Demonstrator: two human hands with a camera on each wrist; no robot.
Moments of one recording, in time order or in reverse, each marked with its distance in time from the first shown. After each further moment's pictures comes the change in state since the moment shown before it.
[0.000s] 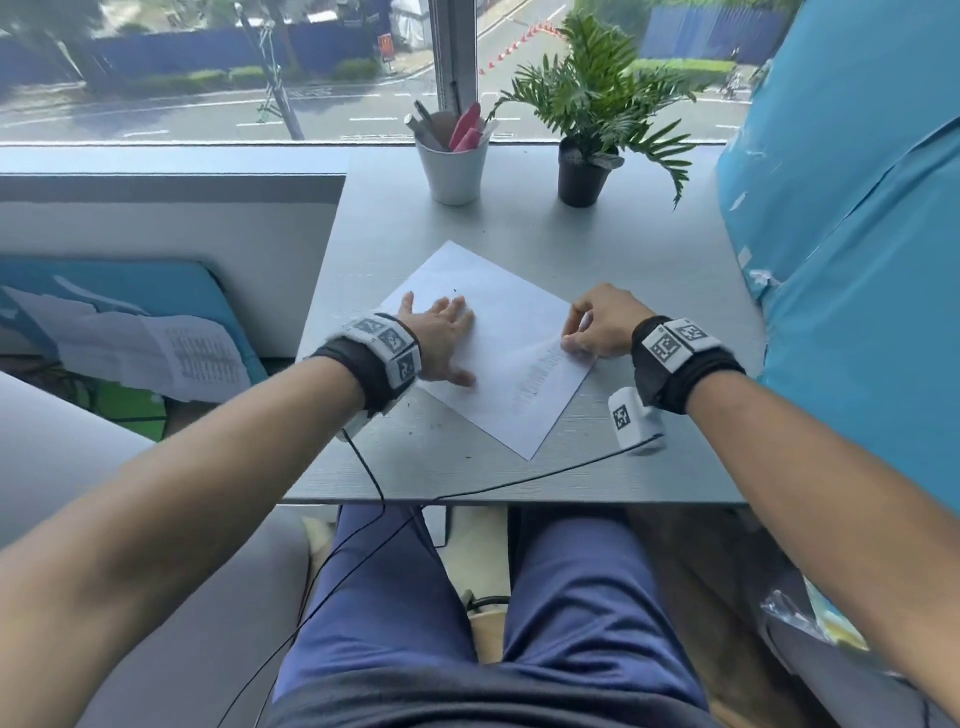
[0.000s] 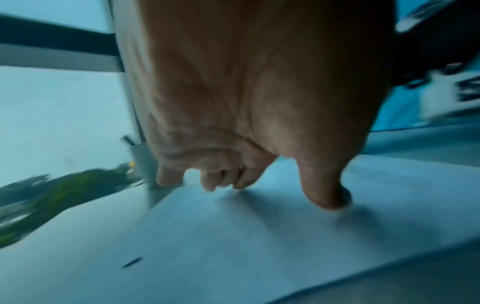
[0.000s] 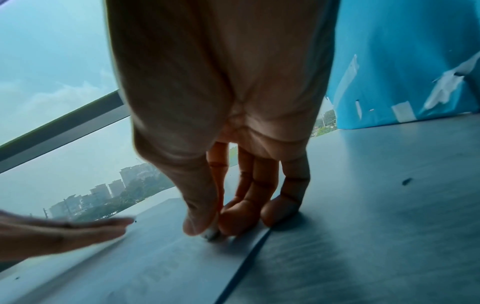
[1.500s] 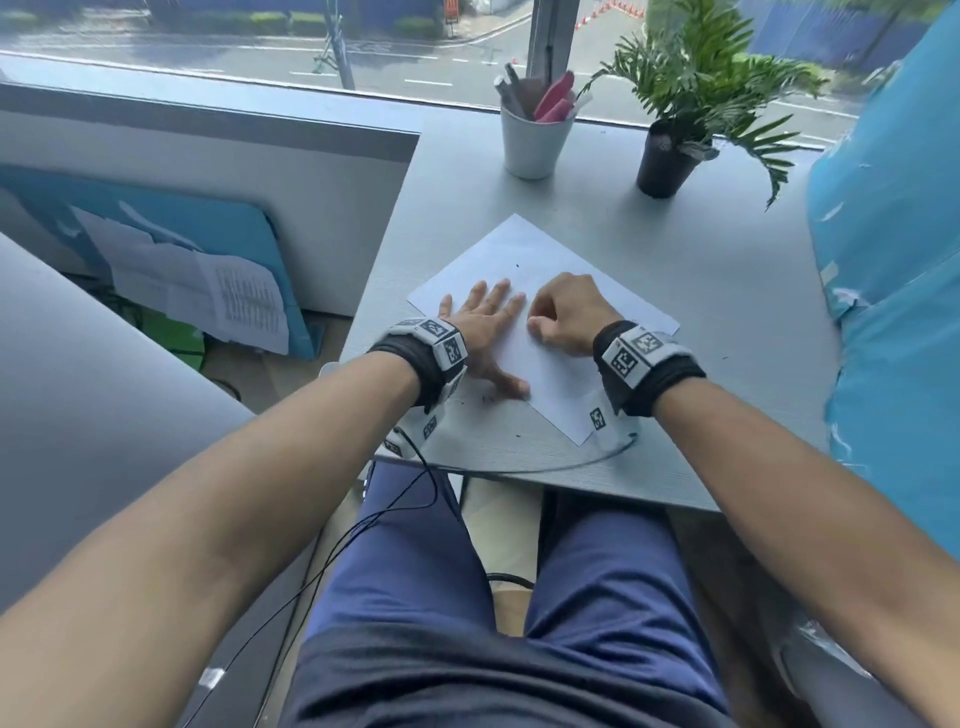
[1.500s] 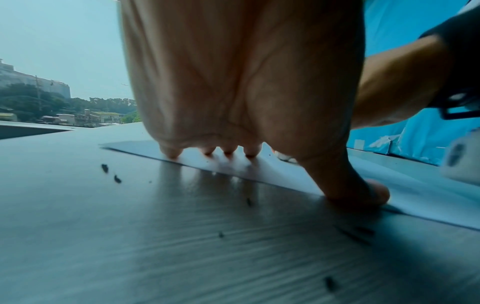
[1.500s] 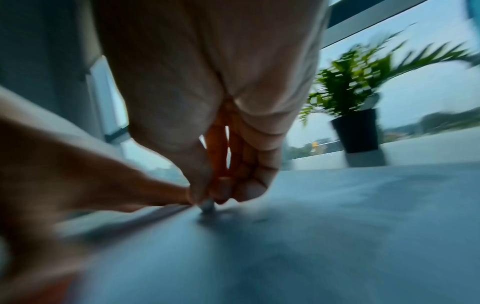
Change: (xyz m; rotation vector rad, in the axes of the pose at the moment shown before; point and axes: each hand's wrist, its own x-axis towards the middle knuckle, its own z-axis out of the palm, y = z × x) left_hand -0.004 -0.009 0.048 -0.393 0.091 -0.078; right_hand -0.004 -0.099 0.058 -0.190 0.015 -0.314
